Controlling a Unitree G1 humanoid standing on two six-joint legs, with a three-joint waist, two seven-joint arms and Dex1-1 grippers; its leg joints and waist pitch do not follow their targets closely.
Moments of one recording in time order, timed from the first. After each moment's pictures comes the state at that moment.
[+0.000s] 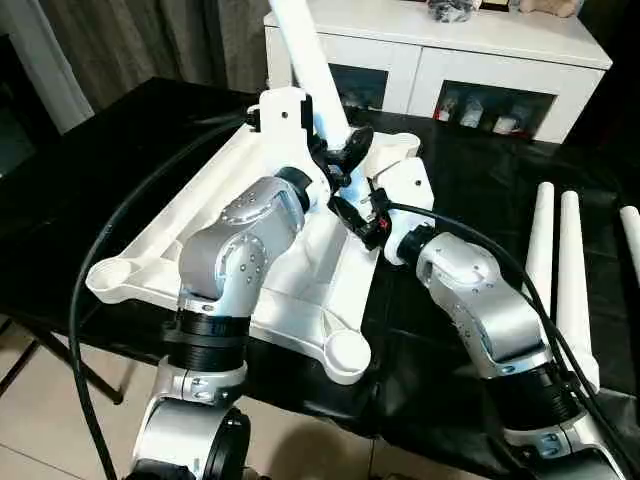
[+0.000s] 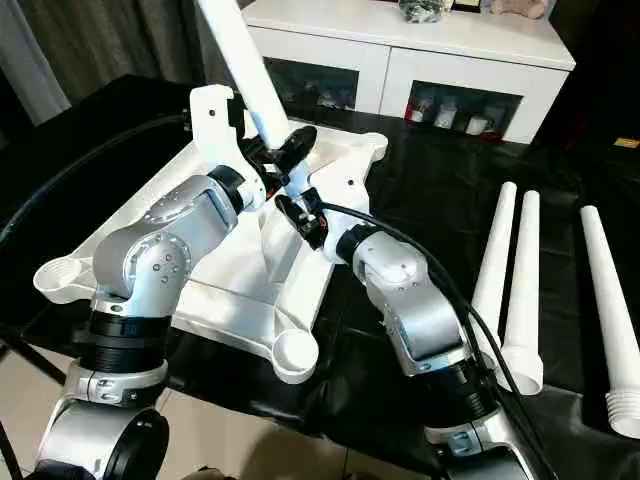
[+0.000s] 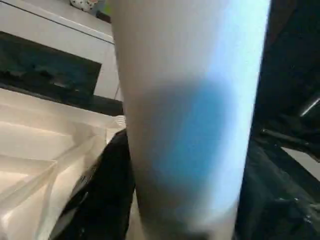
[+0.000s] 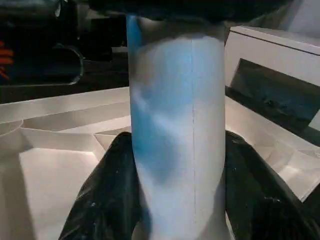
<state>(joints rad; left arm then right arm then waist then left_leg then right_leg) -0.73 -0.05 0.05 0.03 -0.46 0.69 -0.06 -0.50 -0.18 0.21 0.01 0.11 0.40 0.32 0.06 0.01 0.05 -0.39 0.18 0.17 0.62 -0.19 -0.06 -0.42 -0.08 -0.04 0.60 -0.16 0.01</state>
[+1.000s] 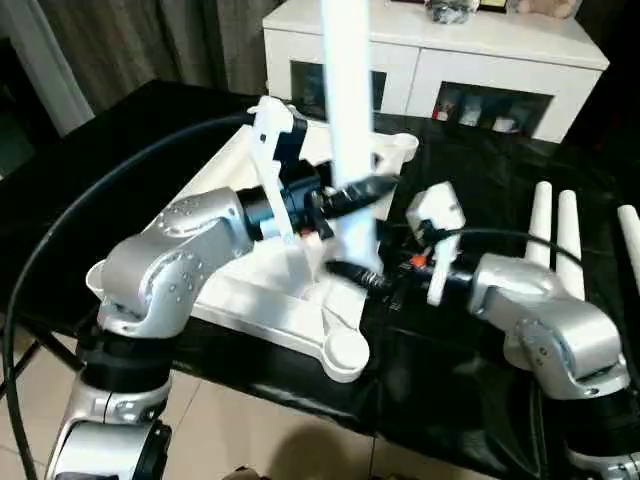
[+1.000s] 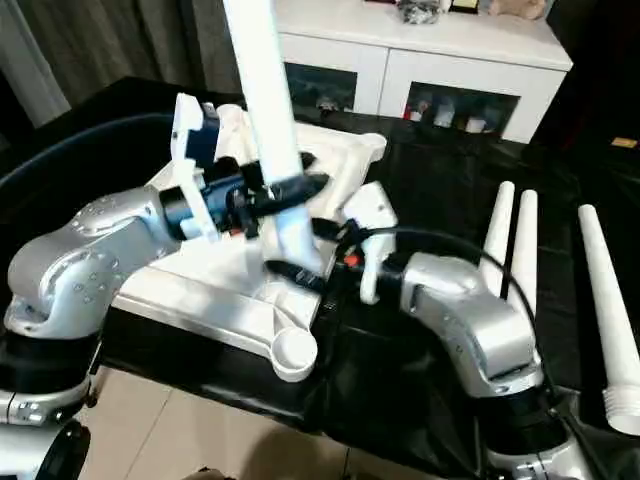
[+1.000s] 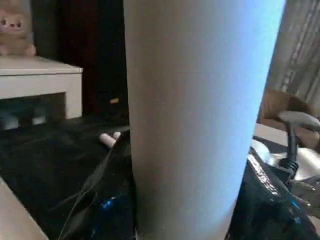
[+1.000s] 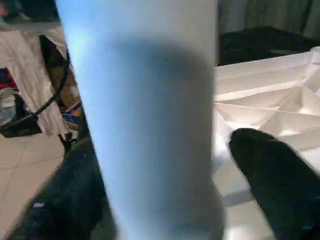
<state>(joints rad) -0.63 0.28 -0.07 -0.18 -0.64 0.71 -0.74 -0.39 -0.37 0.16 -0.19 0.45 0.63 0.75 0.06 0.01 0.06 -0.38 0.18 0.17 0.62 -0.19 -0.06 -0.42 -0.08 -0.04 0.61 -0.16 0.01</state>
